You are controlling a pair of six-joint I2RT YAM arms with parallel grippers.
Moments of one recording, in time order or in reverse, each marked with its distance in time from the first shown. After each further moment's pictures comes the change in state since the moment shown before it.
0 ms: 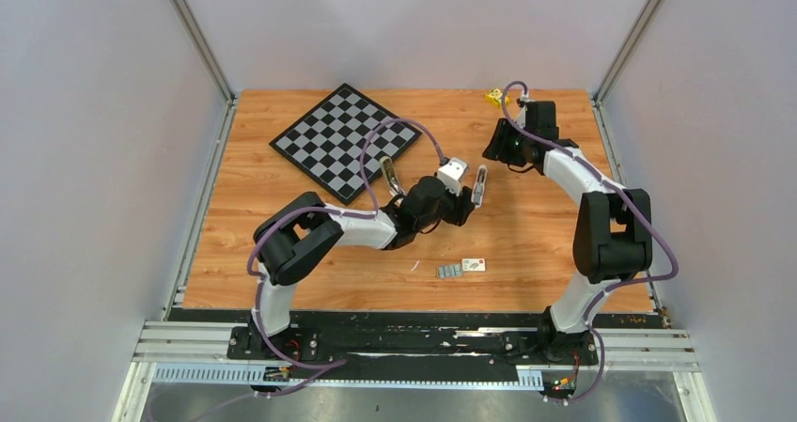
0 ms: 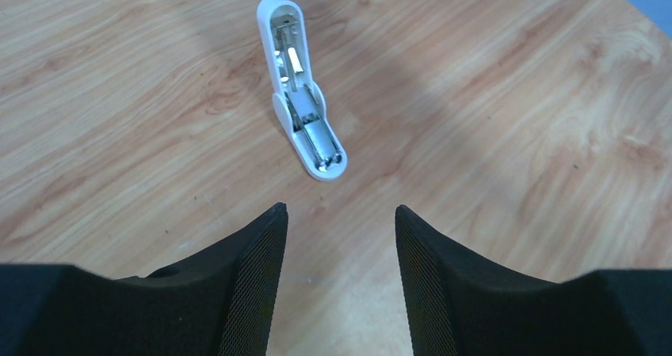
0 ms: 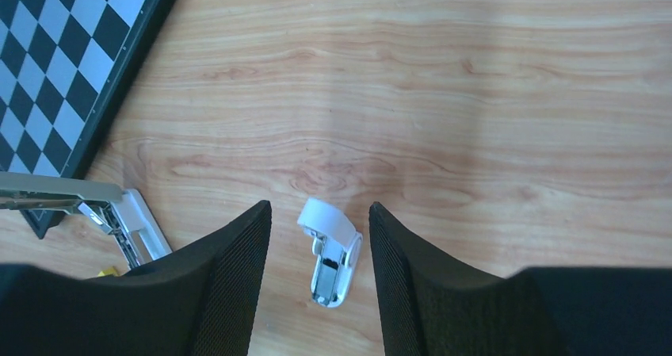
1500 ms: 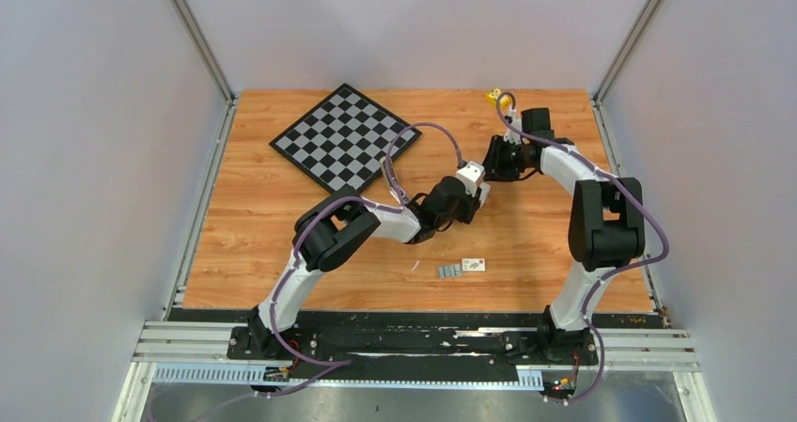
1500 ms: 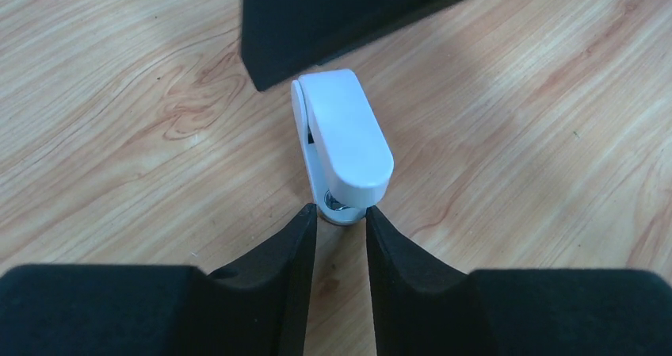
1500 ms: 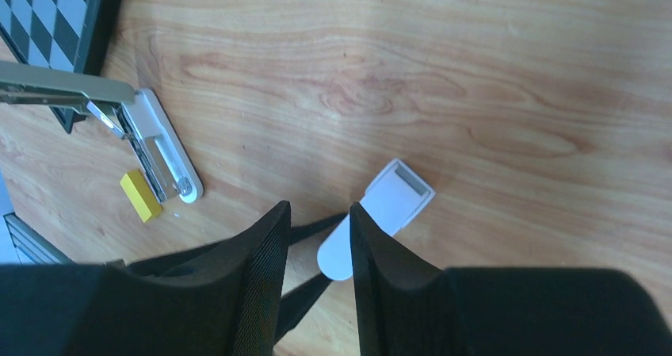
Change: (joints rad) left arm 0.003 0.316 0.267 -0.017 -0.029 0.034; right arm -0.026 0.130 0.070 -0.167 -0.268 -0.052
